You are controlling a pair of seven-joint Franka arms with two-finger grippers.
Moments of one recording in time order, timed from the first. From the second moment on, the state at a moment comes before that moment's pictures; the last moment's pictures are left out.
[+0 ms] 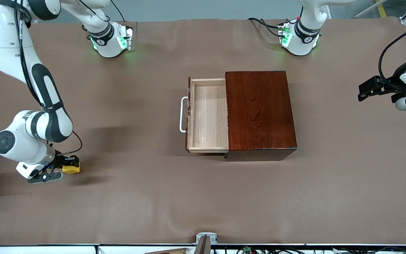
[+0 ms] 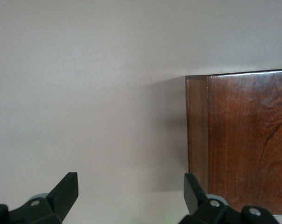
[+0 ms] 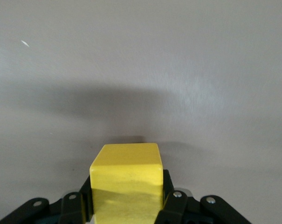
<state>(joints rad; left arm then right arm) -0.04 0.08 -0.03 -1.46 0.01 1.50 0.00 -0.08 0.64 -0.04 -1.70 0.05 2.40 -0.36</state>
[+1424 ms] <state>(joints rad) -0.04 0.07 -0.02 -1.48 0.01 1.52 0.00 0.28 0.48 0.38 -1.52 0.05 2.15 -0.96</state>
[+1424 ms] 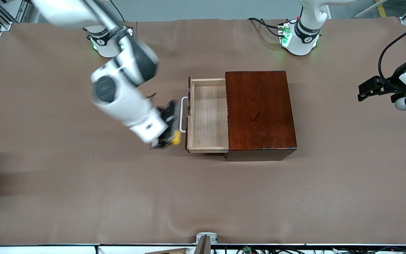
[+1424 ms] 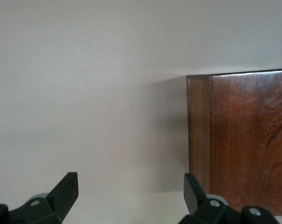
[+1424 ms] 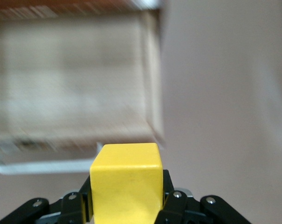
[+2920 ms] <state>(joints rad) -0.04 0.08 -0.02 -1.49 0.01 1.54 0.00 0.42 0.50 0.35 -1.44 -0.17 1.97 -0.56</state>
